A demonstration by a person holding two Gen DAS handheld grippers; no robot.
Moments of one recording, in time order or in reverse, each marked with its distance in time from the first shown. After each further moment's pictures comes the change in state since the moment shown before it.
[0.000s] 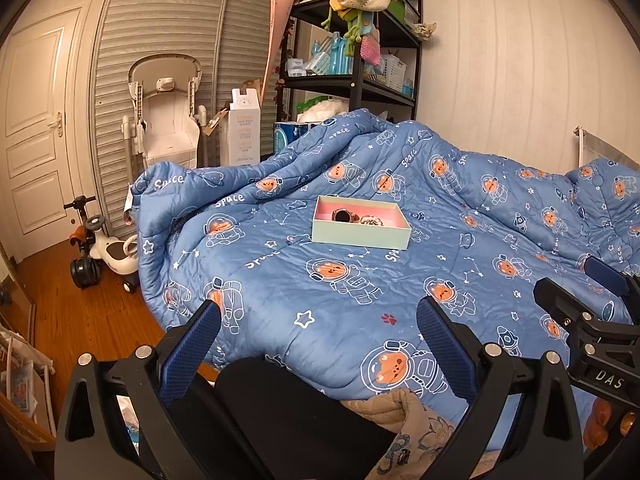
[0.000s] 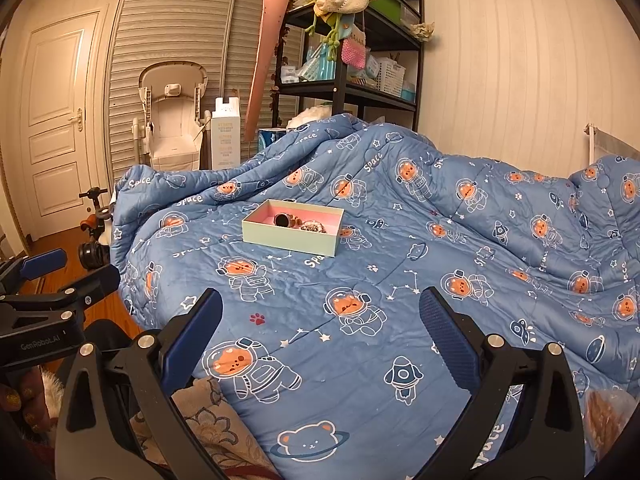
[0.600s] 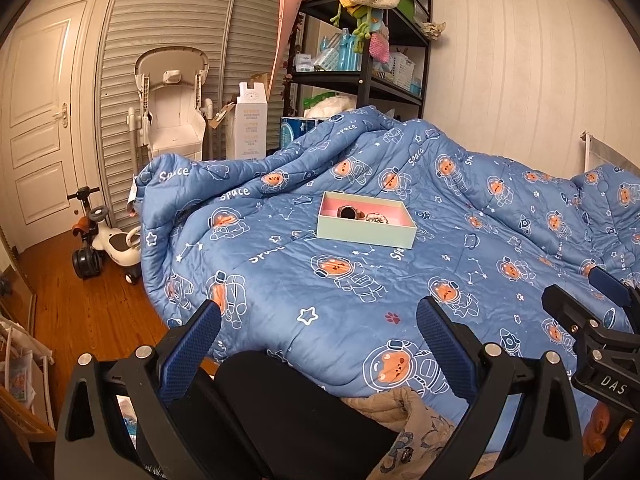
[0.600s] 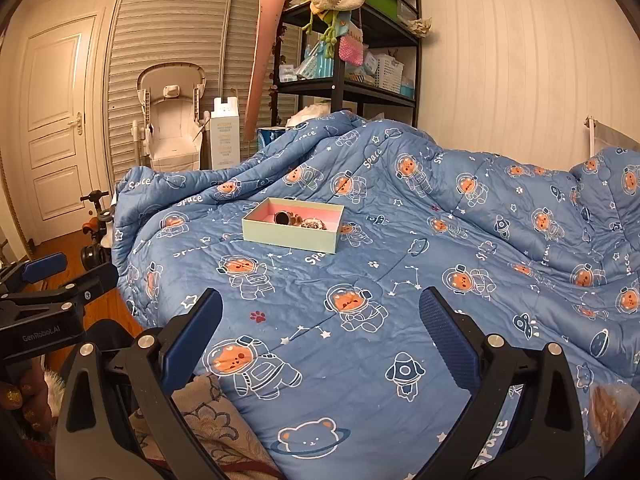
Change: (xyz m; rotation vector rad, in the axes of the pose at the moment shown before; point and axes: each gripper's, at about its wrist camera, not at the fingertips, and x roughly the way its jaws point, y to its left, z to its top) left arm 0.004 0.006 -0.003 -0.023 0.017 0.015; right arm 0.001 -0.003 -0.004 0.018 0.003 0.008
